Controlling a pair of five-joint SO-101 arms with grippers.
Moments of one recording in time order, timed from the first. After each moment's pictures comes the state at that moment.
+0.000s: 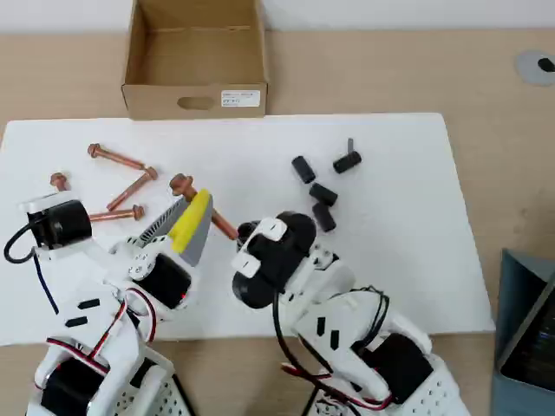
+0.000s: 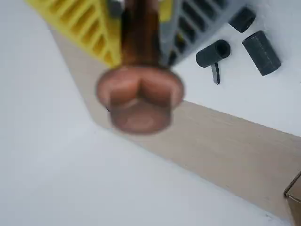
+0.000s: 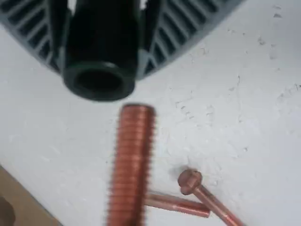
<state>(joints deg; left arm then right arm) 23.8 -103.9 65.9 45.8 34.3 -45.6 -91.4 67.6 55.2 4.3</state>
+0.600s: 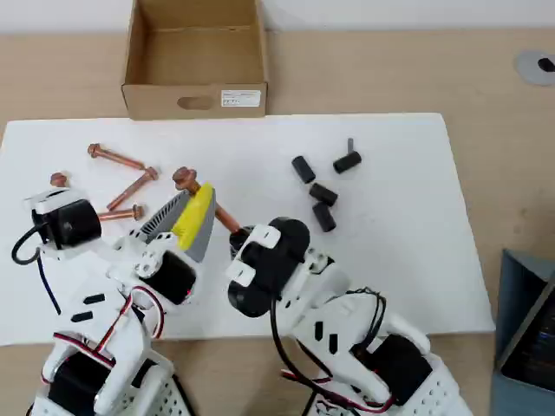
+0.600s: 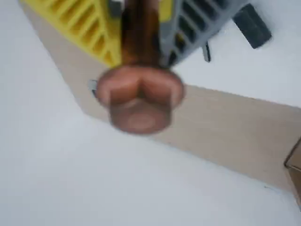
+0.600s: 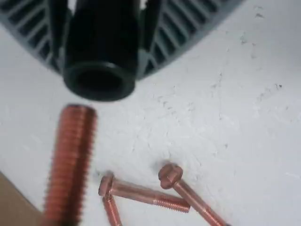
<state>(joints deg) 23.8 -103.9 69.0 40.6 27.7 -47.5 -91.4 67.5 55.2 4.3</state>
